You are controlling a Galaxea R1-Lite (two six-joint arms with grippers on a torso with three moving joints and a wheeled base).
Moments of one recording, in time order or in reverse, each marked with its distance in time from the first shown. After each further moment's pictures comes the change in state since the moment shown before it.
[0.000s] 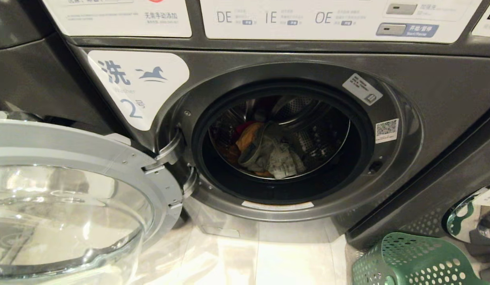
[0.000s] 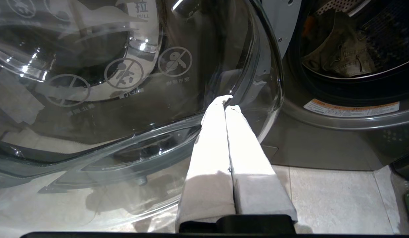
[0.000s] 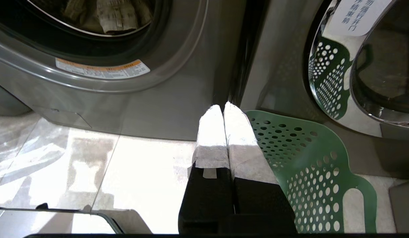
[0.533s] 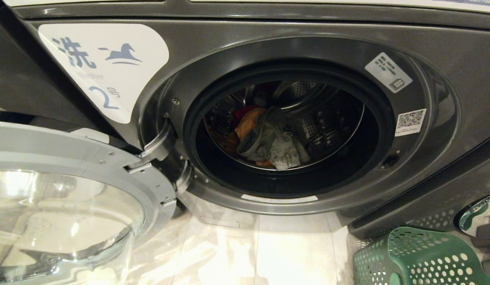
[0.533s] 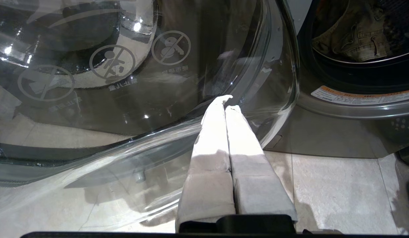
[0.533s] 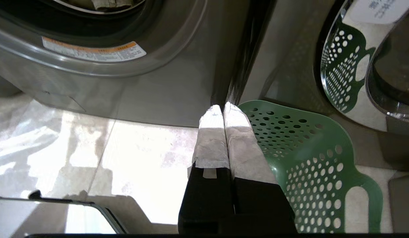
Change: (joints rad) left arm 0.000 0.000 0.000 0.000 0.000 0.000; right arm 0.000 0.000 0.000 0.000 0.005 -0.025
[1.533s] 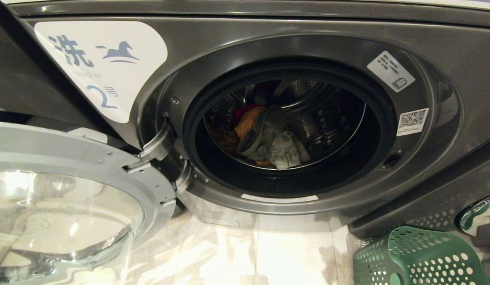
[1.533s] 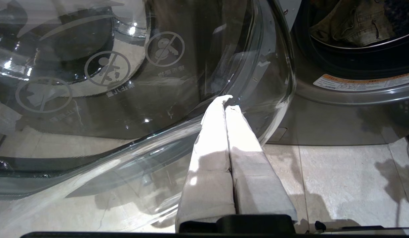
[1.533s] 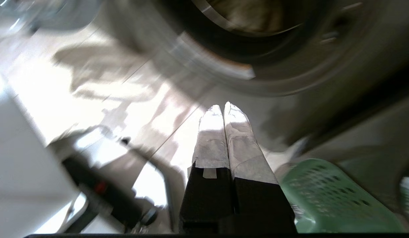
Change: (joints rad) left arm 0.000 0.000 0.000 0.005 -0.028 0.076; right arm -0.003 0.328 -0.467 0.263 0.500 -0.209
